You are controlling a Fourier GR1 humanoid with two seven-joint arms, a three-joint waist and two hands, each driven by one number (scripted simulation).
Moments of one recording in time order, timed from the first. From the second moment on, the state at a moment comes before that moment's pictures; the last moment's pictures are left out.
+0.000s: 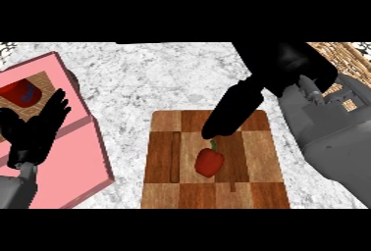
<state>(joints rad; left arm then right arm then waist) -0.16 0.53 -0.13 -1.37 0.39 0.19 0.14 -1.07 -0.41 0.43 -1.66 -0.01 0.22 1.23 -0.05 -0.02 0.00</state>
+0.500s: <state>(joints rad) -0.17 0.54 -0.11 -1.35 0.38 0.15 0.13 -0.79 -0.53 0.46 -2.02 0.06 0.15 1.23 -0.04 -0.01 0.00</state>
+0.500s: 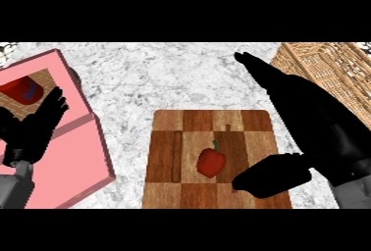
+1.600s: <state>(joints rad) -0.20 0.46 -0.08 -1.37 0.30 0.13 0.17 -0.36 -0.23 0.60 -1.79 0.61 -0.05 1.00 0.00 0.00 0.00</state>
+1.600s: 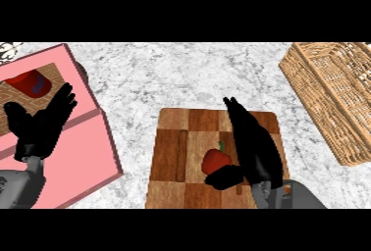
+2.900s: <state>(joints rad) -0.19 0.34 0.04 -1.39 0.15 0.04 0.20 -0.13 -0.11 0.53 -1.78 0.74 0.08 0.77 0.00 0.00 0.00</state>
